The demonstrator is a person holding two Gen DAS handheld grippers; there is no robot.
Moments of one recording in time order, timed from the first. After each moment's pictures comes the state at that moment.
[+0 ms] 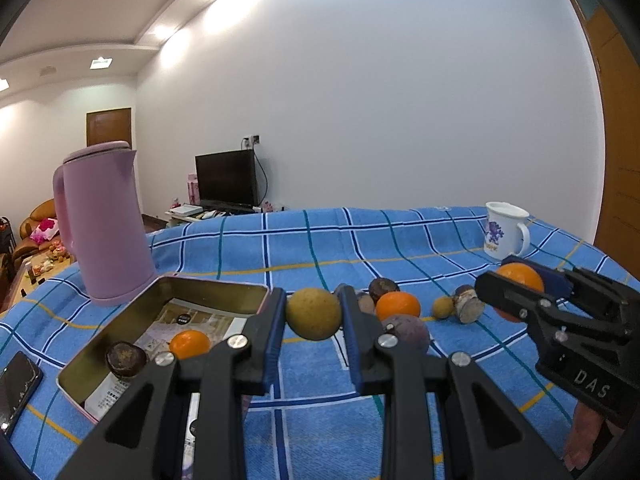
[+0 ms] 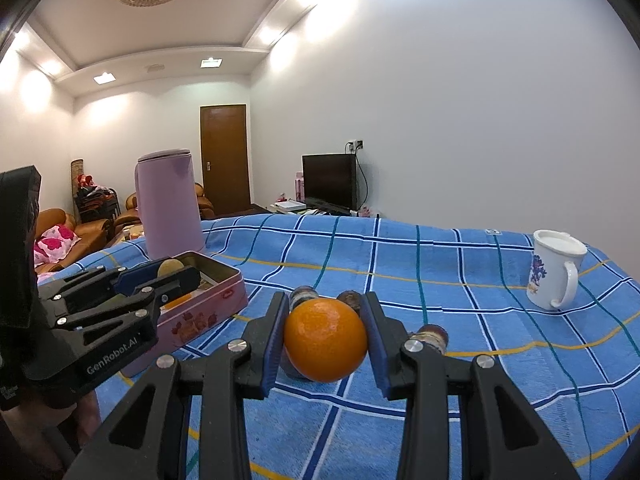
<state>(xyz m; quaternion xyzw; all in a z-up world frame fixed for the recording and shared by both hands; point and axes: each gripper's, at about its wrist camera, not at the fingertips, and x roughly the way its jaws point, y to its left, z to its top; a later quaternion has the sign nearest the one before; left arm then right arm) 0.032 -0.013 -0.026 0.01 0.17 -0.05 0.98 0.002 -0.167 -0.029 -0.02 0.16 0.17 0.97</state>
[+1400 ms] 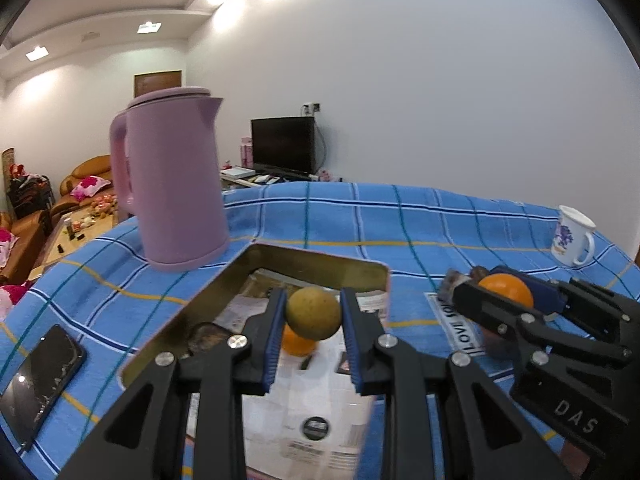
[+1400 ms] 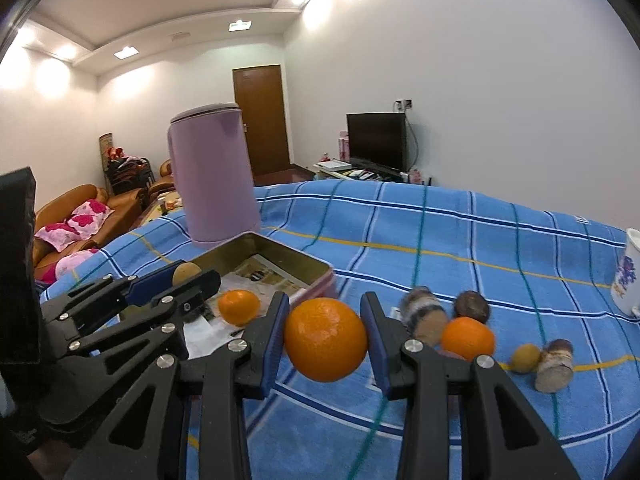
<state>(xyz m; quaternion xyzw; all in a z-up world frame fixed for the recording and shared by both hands) 0.055 0.070 -0.038 -0.02 0.23 0.05 0.97 0.057 -0.058 -0.035 -0.03 0.24 0.24 0.94</state>
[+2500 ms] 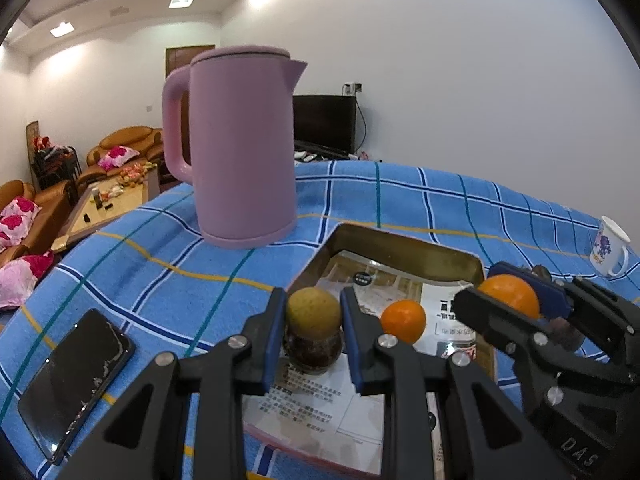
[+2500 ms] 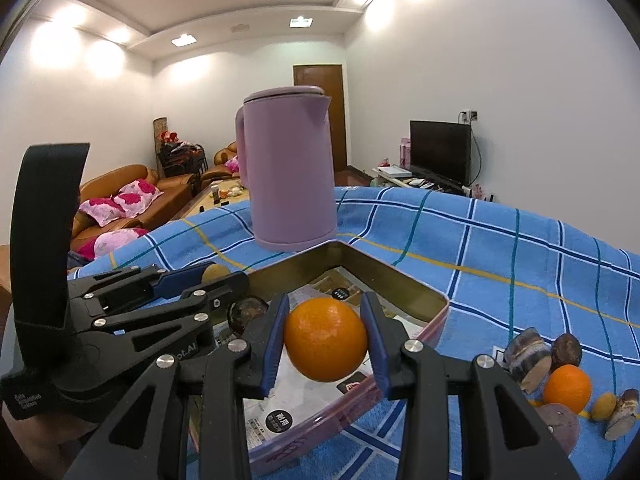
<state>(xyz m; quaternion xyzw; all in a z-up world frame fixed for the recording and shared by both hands) 0.065 0.136 -0.048 -0.05 0.27 0.10 0.96 0.065 0.013 -0.045 -0.06 0.23 0.34 0.91</state>
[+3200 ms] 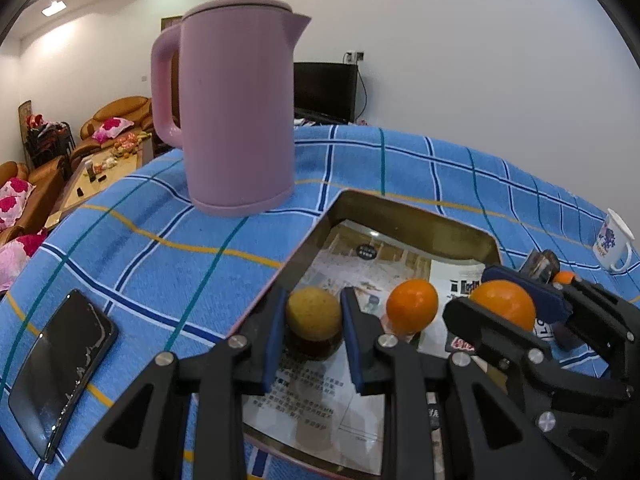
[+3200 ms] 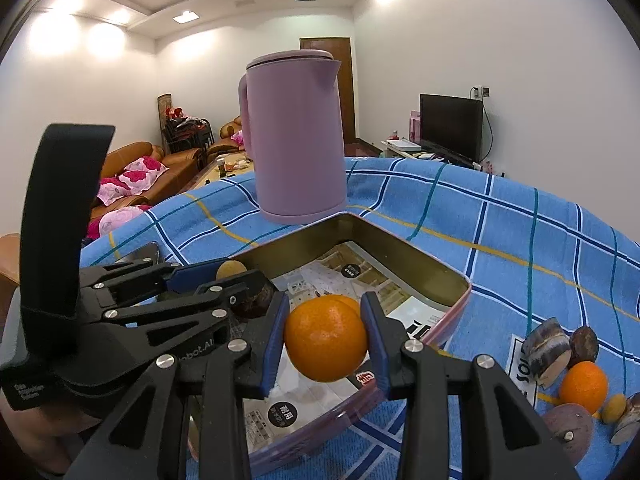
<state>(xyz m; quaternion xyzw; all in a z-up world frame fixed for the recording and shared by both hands) 0.084 0.144 -0.062 -0.07 0.33 0.09 0.94 0.074 0.023 -0.052 -0.07 0.28 0.35 0.89</state>
